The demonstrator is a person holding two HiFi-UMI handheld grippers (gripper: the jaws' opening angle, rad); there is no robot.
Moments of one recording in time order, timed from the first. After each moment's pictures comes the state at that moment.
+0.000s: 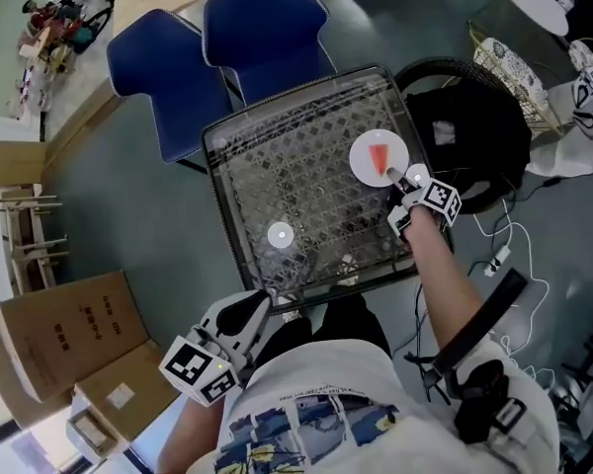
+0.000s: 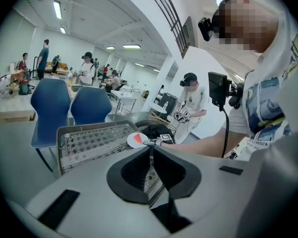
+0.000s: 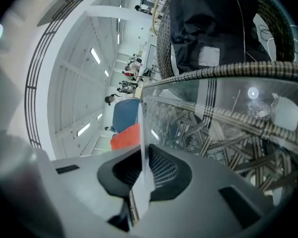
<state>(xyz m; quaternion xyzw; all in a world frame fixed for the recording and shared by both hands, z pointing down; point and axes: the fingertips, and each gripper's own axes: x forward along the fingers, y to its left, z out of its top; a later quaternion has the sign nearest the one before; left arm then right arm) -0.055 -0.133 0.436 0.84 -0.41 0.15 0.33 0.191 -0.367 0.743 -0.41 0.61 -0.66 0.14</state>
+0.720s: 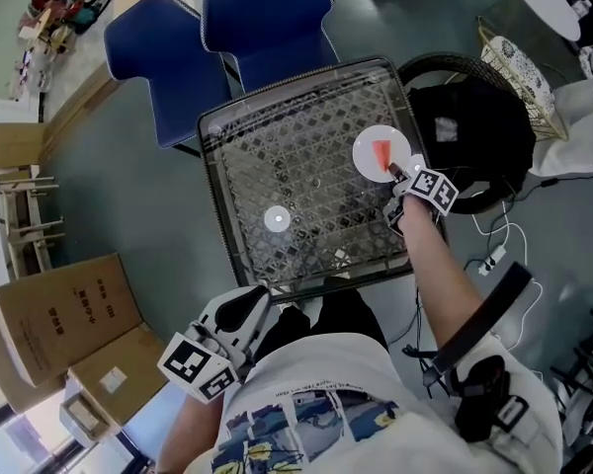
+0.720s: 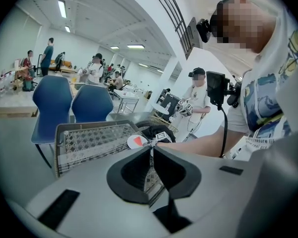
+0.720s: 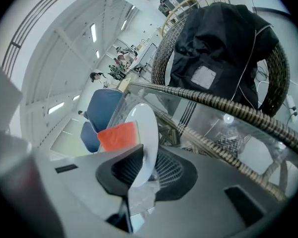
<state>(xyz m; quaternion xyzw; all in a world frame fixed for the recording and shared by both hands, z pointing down) -0.040 -0.141 0.439 0.83 -0.42 0.15 0.34 0.209 -0.374 0.775 -0.51 0.60 -0.62 -0.03</state>
